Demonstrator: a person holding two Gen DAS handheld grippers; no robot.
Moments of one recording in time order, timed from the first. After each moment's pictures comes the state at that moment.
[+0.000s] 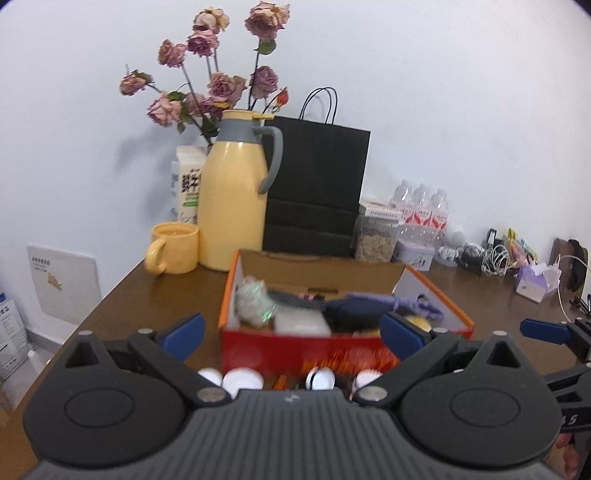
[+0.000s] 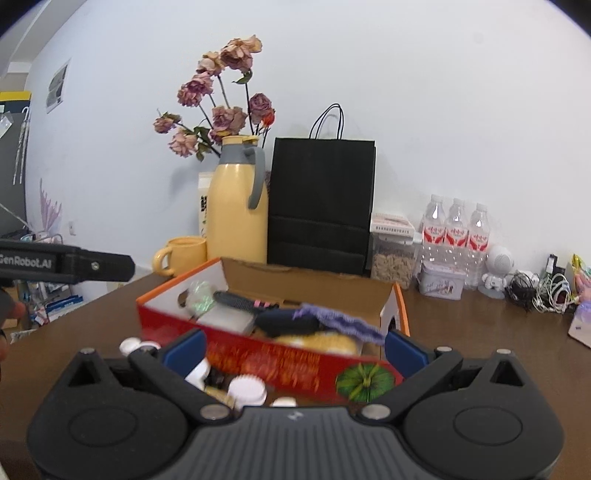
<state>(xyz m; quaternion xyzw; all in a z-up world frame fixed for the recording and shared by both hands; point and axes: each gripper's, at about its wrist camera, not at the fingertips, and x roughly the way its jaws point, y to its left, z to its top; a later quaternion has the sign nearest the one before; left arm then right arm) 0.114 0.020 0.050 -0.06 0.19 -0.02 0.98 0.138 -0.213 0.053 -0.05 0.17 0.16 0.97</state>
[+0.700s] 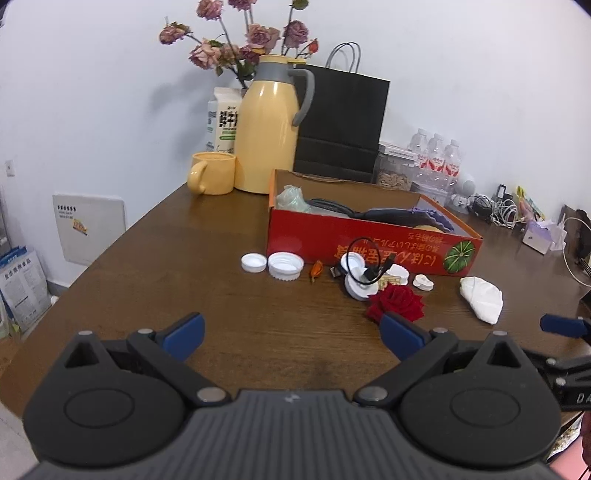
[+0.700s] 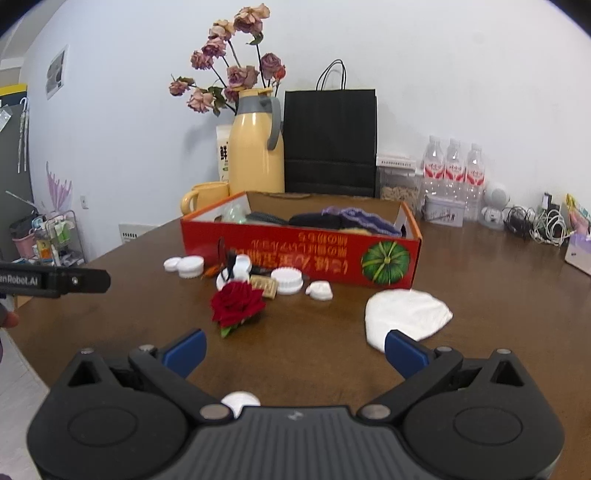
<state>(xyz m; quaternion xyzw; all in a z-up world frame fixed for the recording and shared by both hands) 0.031 0.047 -0.003 -0.07 0.25 0.01 0.97 0.045 -0.218 0.000 -0.03 0.23 0.17 0.96</state>
